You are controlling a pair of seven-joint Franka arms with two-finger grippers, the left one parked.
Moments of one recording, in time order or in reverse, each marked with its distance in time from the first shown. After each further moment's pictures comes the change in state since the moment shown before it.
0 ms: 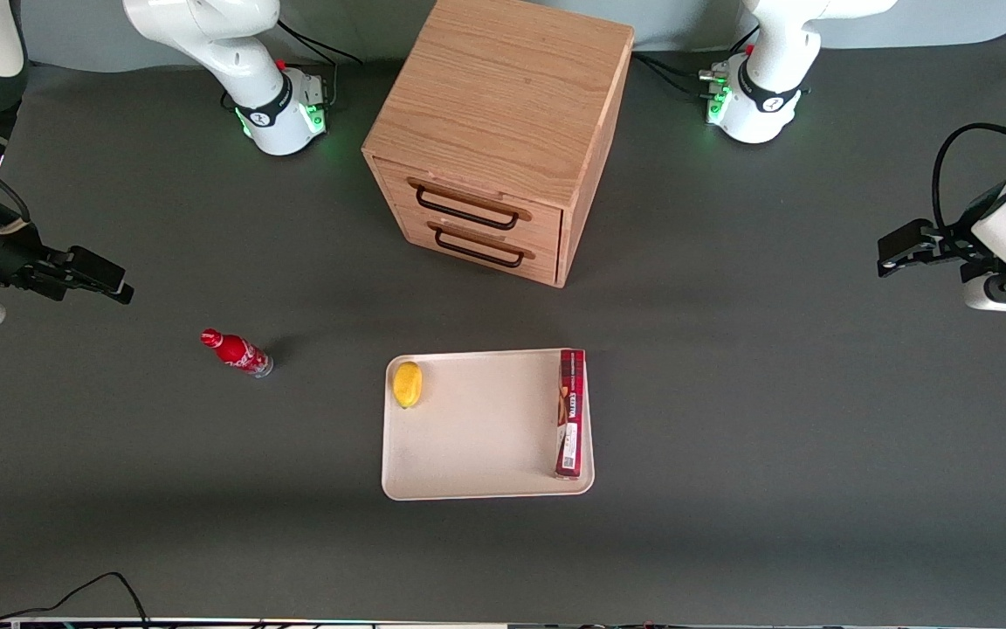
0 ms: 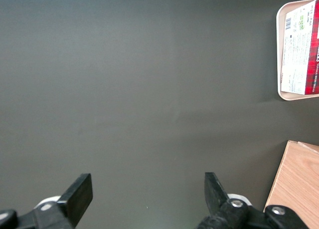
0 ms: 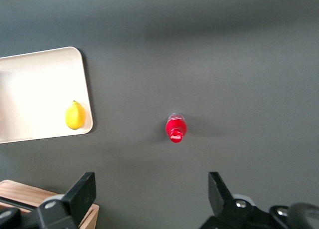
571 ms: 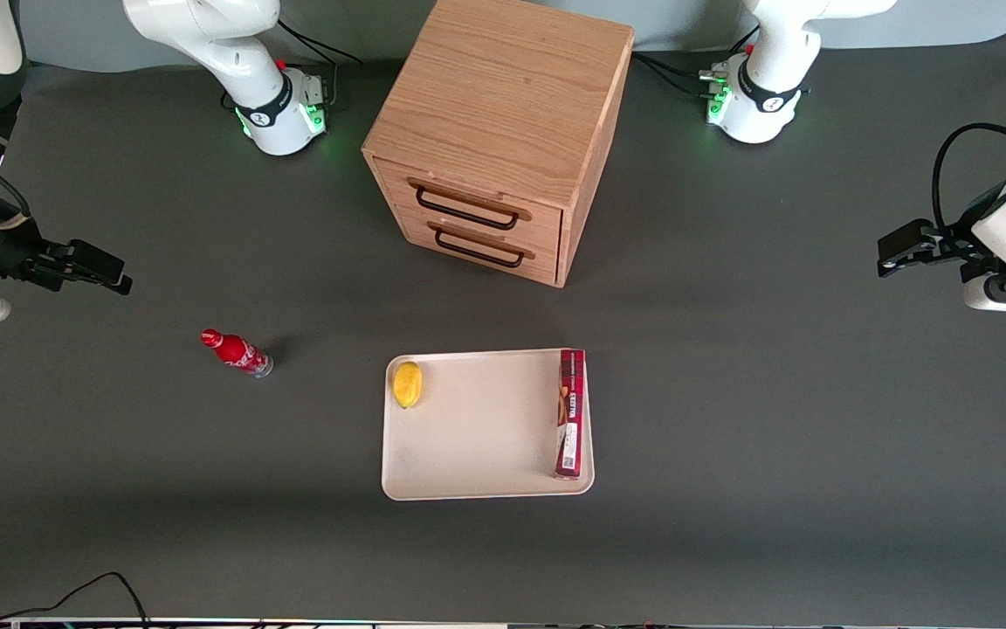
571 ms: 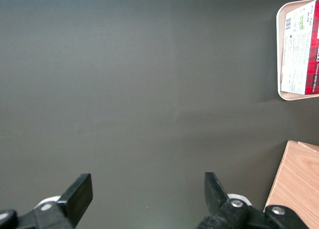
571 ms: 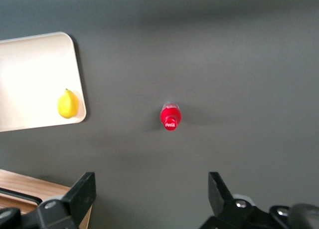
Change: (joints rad) arm 0.003 0.011 0.000 0.015 -0.013 -0.079 0.000
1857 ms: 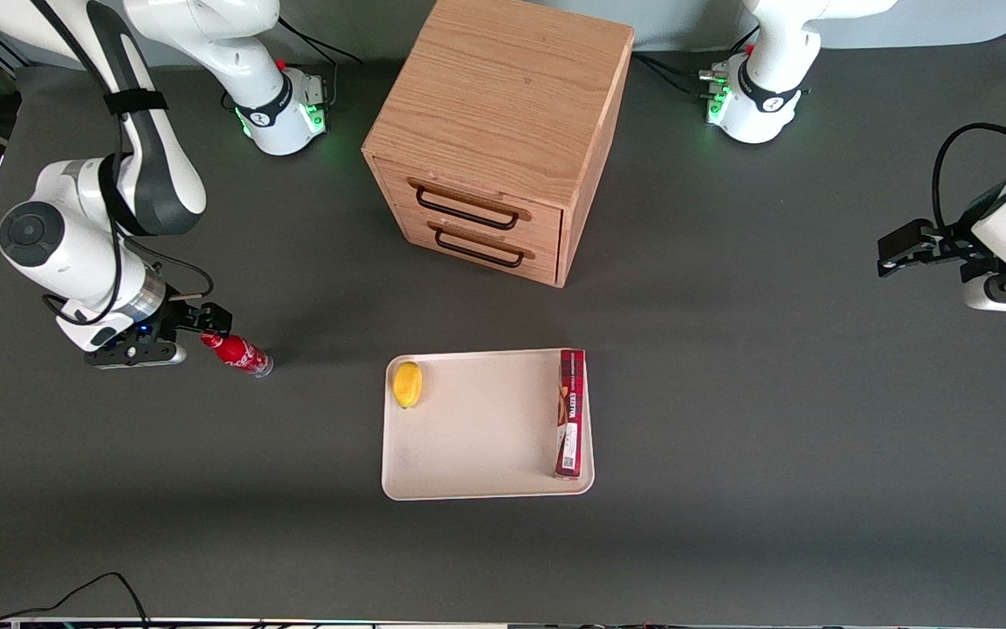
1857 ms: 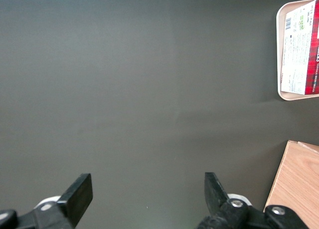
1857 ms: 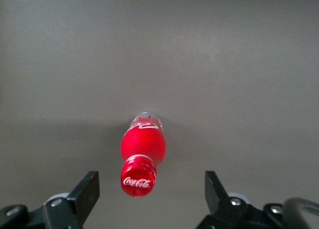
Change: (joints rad) arm -0.013 0.043 0.016 -0.625 -0.114 0.720 -0.116
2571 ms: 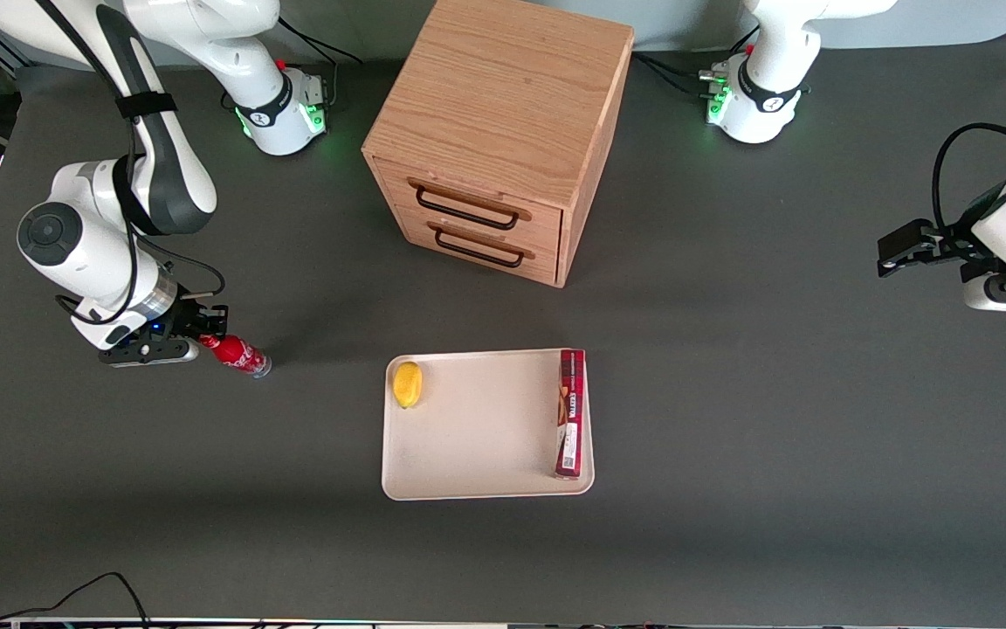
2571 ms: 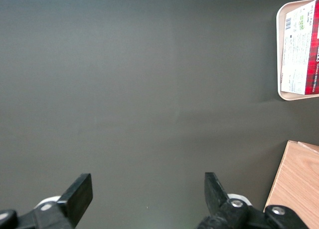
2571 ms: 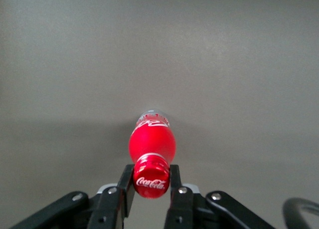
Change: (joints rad) arm 0.001 0.002 0.011 -0.014 -0.002 0.013 0.001
